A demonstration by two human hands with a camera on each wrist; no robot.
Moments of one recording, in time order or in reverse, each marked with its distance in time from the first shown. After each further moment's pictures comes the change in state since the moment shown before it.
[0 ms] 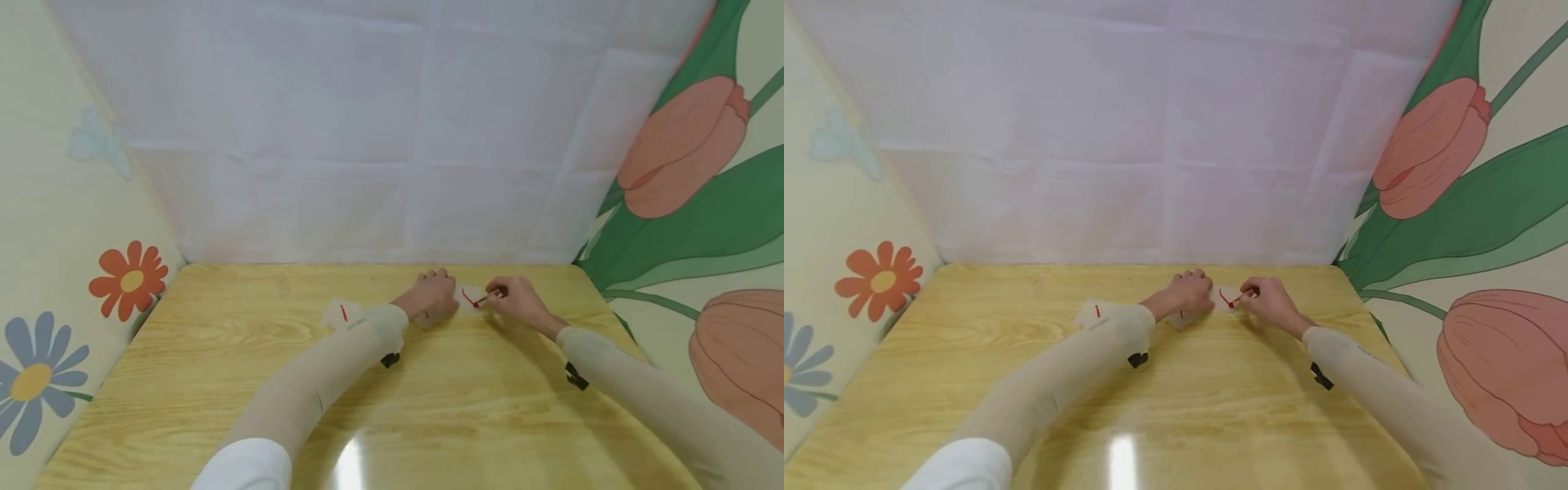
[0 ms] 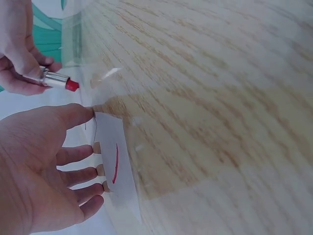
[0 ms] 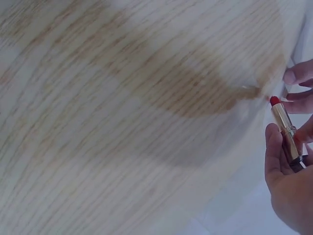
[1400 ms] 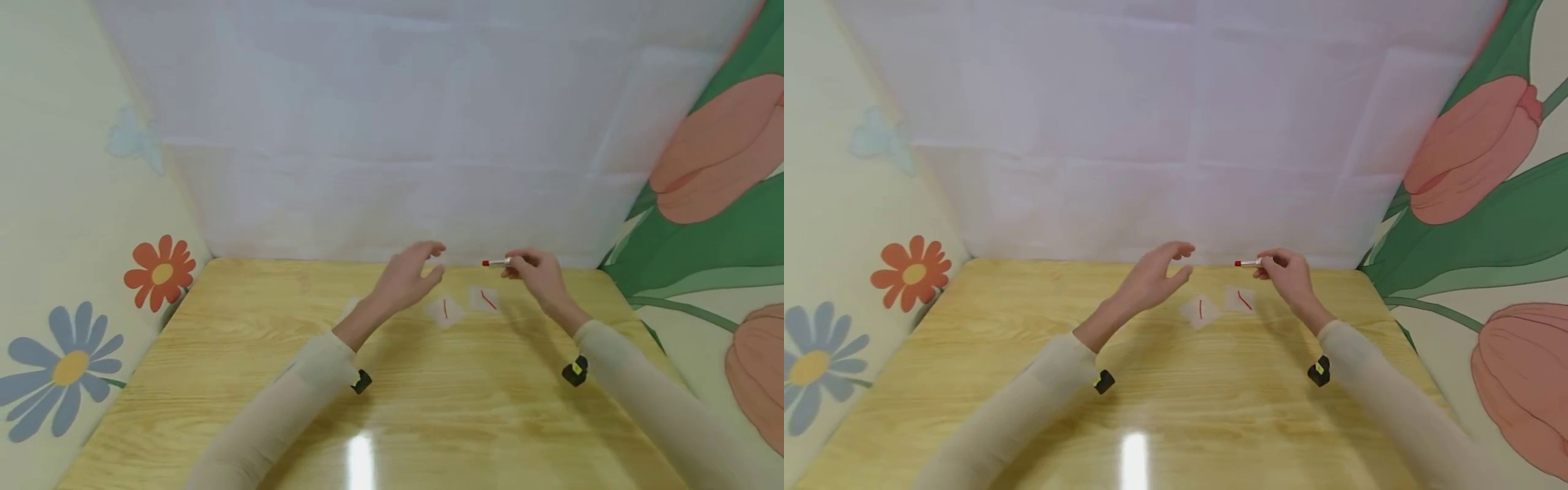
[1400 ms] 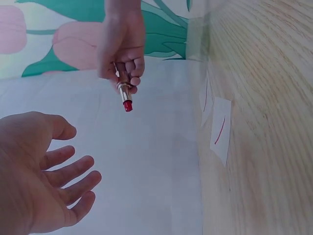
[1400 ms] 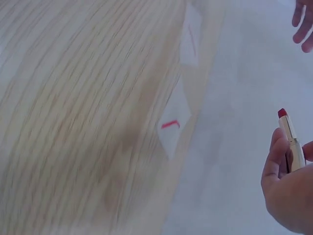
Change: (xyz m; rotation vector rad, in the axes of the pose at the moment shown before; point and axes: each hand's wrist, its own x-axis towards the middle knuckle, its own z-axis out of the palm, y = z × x) left_hand -0.129 -0.046 -0.060 -0.426 0.609 0.196; right_hand 0.022 -0.047 -0.023 0.699 0.223 0.211
